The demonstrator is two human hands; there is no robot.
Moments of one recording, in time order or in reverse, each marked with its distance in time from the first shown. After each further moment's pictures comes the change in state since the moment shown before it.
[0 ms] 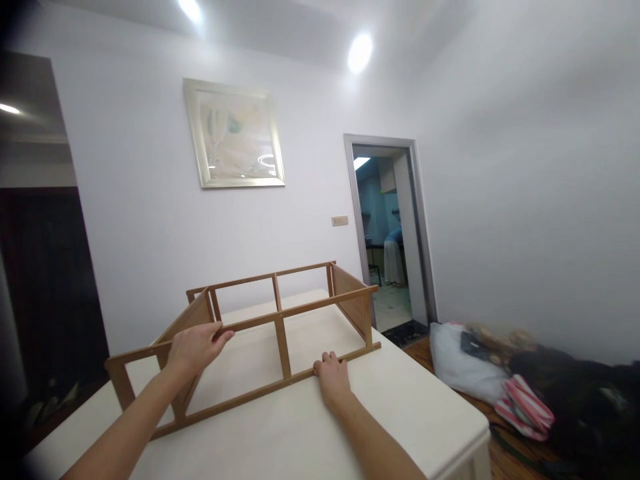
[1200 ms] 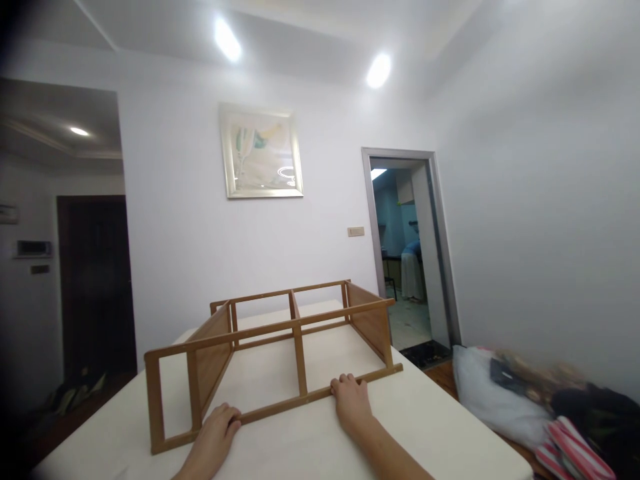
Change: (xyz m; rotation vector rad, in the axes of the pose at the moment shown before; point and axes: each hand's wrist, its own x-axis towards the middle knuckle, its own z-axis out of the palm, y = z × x) left_hand -0.111 -0.022 0.169 -0.431 -0.149 -0.044; right_hand -0.011 -0.004 -0.012 -0.011 -0.006 -0.034
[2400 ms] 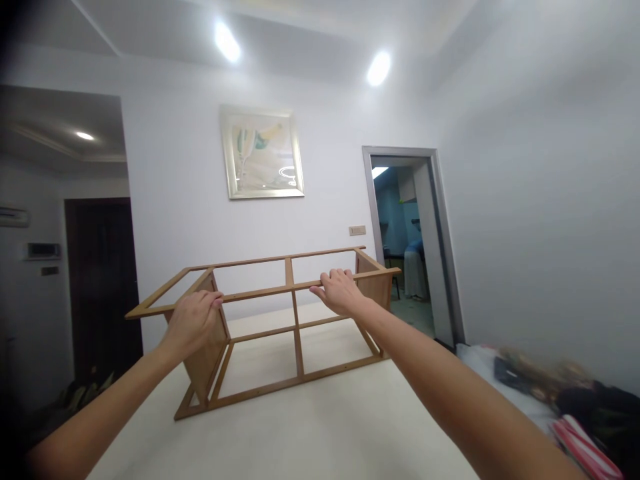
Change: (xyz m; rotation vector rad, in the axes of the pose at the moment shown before) left_hand 0.089 0.085 -0.242 0.359 0.534 0.254; right_hand 0.075 -0.043 -0.234 -0.327 0.398 -0.297
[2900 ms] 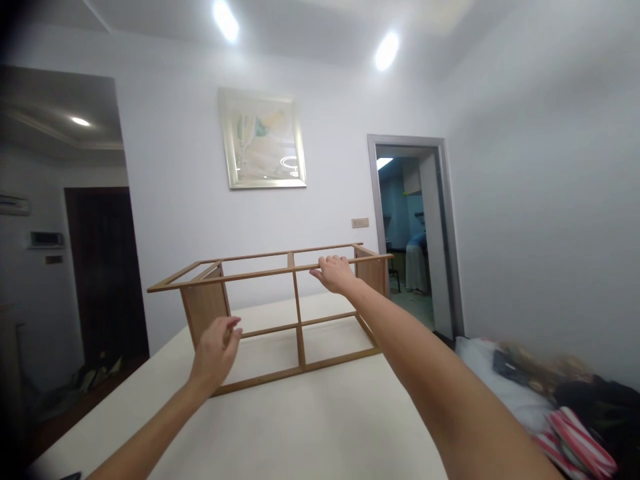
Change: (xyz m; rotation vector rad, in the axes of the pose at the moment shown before) left_hand -0.074 0.049 0.061 -0.414 0.069 -0.229; right_hand 0.045 0.003 0.028 0.040 -0.068 0.045
